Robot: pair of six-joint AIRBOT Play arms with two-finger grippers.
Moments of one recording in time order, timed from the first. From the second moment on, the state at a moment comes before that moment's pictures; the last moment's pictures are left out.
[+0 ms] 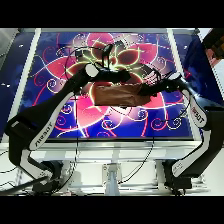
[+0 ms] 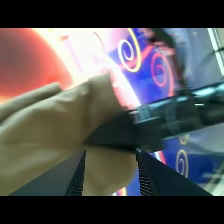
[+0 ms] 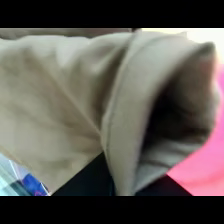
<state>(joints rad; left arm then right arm) -0.51 -1.74 1.61 0.73 -0.70 -1.37 -0.09 -1.85 1.39 -0.76 1.14 1.16</state>
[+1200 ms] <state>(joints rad) -0.03 -1.38 1.61 1.56 -1.26 -1.35 -1.28 -1.53 1.42 -1.37 1.28 1.62</state>
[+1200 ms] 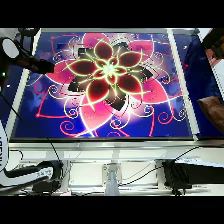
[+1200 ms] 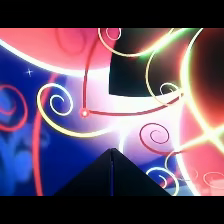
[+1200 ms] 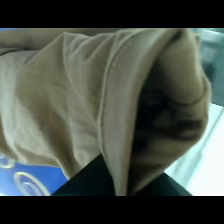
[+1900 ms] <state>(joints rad) -0.04 -1.38 1.61 1.57 -1.28 -1.35 -1.08 -1.49 1.42 -1.31 1.37 1.57</state>
